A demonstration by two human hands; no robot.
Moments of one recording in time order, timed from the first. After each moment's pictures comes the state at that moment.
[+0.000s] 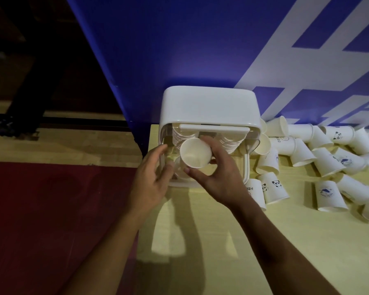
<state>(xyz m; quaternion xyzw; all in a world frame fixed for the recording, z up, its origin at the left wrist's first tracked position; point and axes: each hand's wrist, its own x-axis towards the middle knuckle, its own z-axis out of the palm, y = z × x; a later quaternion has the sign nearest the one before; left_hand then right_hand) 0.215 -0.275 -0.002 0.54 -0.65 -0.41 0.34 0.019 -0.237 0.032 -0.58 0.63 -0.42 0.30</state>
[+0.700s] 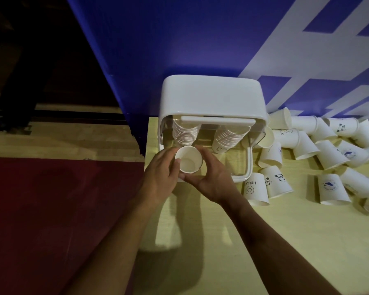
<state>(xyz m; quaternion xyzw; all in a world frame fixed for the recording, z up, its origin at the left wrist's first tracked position) 0.200 -0.290 -0.040 0.54 -0.72 -0.38 0.20 0.026 -0.240 -0.032 -0.60 0.66 -0.33 0.30</state>
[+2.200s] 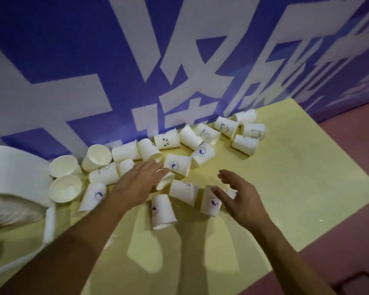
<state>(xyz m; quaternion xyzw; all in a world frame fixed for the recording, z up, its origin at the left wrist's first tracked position) -0.275 -0.254 -0.036 0.19 -0.98 -0.08 -0.07 -0.476 -0.012 0.016 -0.37 0.84 -0.34 0.22</state>
